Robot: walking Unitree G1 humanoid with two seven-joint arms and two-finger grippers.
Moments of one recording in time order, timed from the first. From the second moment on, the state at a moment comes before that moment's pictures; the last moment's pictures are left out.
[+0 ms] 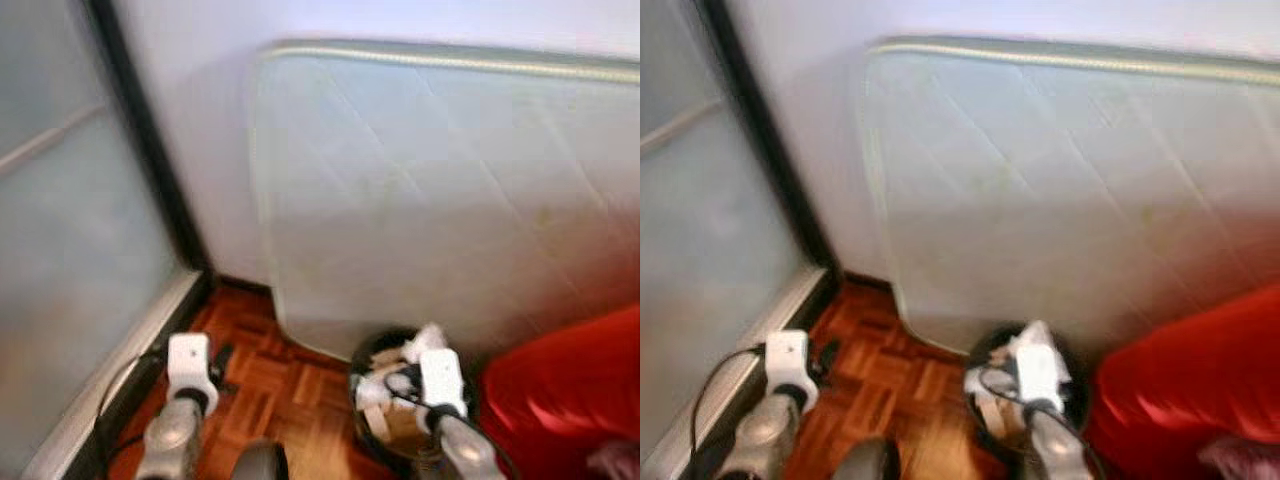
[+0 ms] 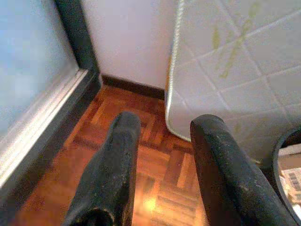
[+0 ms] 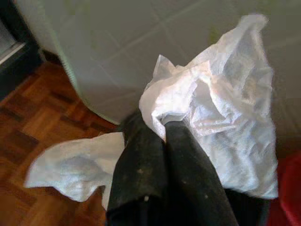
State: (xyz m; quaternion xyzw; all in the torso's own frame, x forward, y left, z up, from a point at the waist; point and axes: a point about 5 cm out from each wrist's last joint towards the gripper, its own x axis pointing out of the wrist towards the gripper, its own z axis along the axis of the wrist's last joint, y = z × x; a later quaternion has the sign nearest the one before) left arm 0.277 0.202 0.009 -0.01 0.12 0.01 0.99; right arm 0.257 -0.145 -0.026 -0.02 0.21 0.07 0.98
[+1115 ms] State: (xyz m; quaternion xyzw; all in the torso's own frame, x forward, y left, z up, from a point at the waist) left arm 0.268 0.194 0.019 0.00 0.09 -0.03 1.00; right arm 0.281 -0.126 -0.018 -0.07 0.27 0.11 0.95
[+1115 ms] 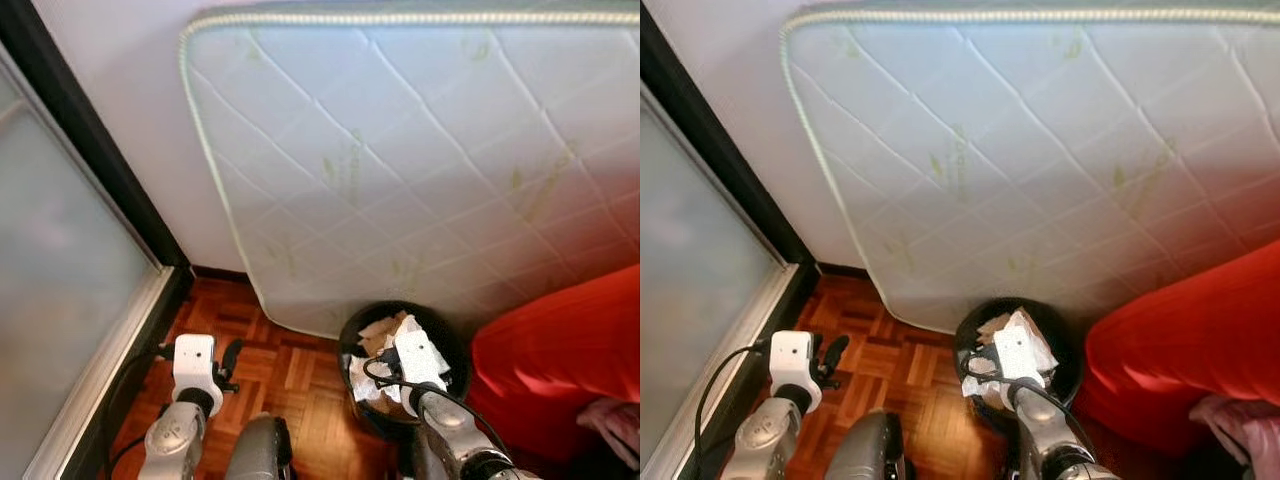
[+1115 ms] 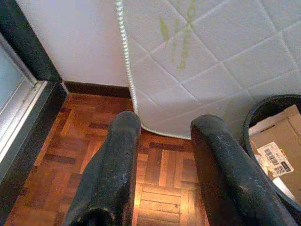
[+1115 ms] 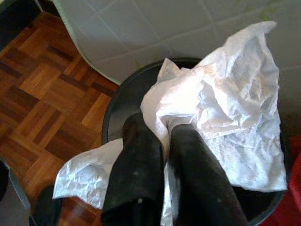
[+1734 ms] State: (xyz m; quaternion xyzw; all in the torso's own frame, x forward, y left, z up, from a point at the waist) left arm 0.267 0.192 0.023 0.00 0.10 -0.04 0.99; right arm 0.281 -0.127 -0.019 -0.11 0.28 0.10 0.95
